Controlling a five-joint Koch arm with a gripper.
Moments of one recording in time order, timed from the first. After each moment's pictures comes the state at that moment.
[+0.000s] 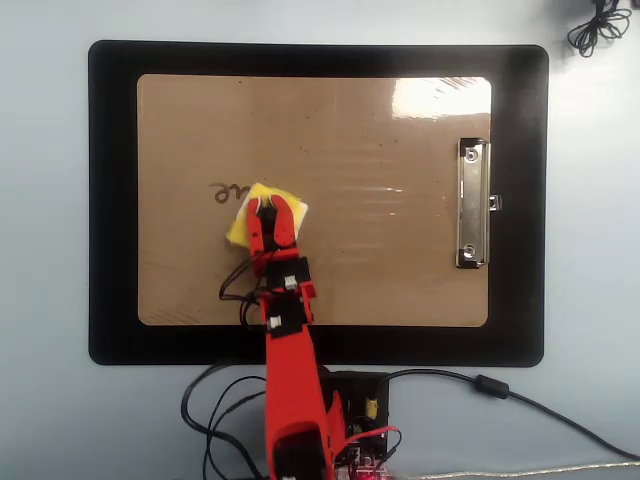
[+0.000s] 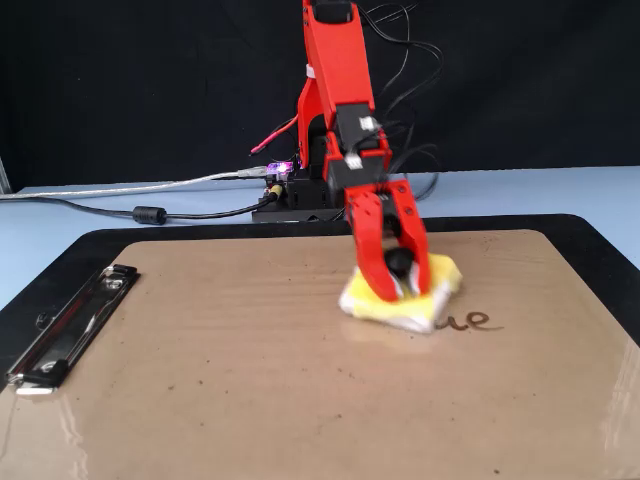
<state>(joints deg) -15.3 91.8 139.1 -9.8 -96.4</state>
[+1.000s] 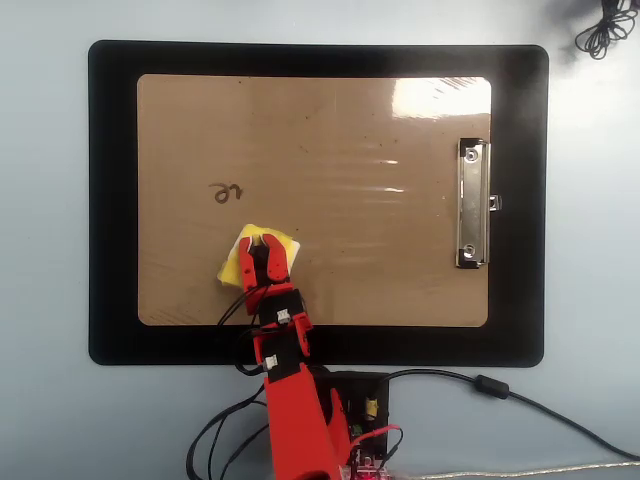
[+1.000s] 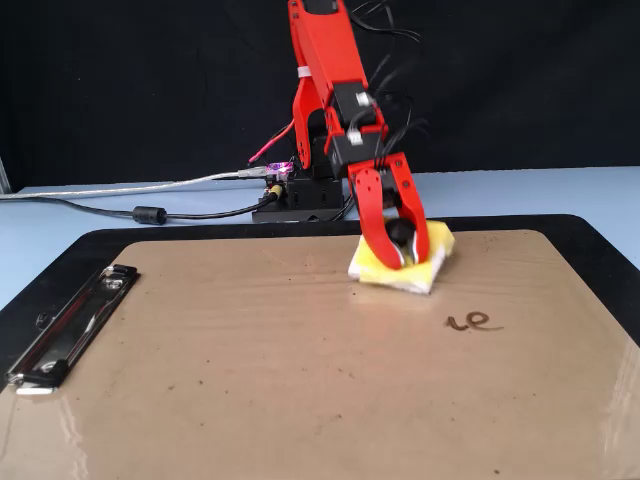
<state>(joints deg) -26.5 104.1 142.4 2.9 -103.8</state>
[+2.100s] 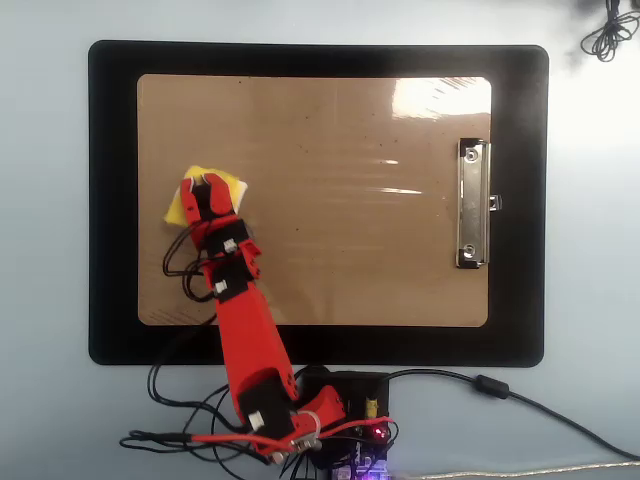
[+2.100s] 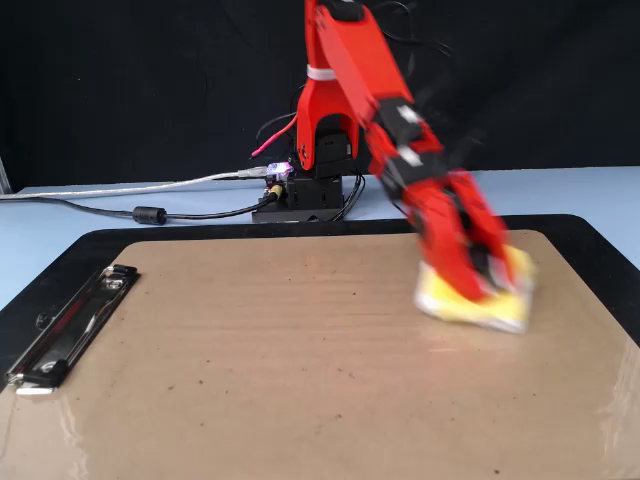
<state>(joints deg) -34.4 68.6 106.5 -1.8 -106.4</state>
